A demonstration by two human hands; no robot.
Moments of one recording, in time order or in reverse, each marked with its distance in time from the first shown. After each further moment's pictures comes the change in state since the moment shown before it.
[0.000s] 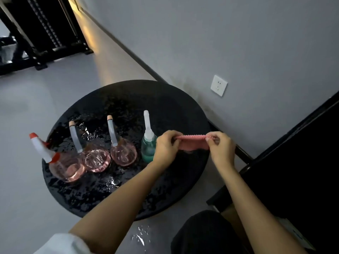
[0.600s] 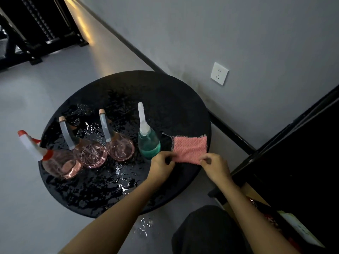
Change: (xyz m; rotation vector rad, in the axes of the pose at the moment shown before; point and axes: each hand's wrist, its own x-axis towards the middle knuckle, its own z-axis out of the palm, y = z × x) left_hand -0.049 -0.063 0.027 0.030 -0.155 -0.204; right_hand -0.037 0.065 0.020 -0.209 -0.394 0.164
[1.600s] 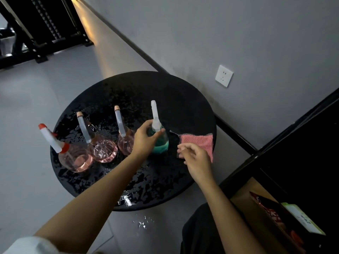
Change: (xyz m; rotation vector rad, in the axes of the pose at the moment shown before) left_hand 0.024 0.011 -0.093 -0.286 0.181 0.114; right_hand -0.060 -0.094 0.024 0.566 0.016 -0.158
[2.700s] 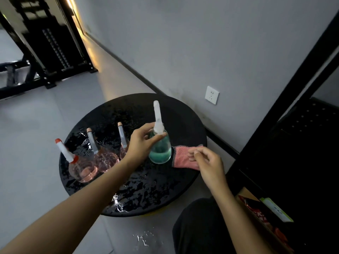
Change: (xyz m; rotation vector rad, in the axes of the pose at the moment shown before) left_hand -0.037 0.095 -0.024 -0.198 -0.127 0.157; right_hand -0.040 -0.047 -0.058 0.152 0.083 -0.163
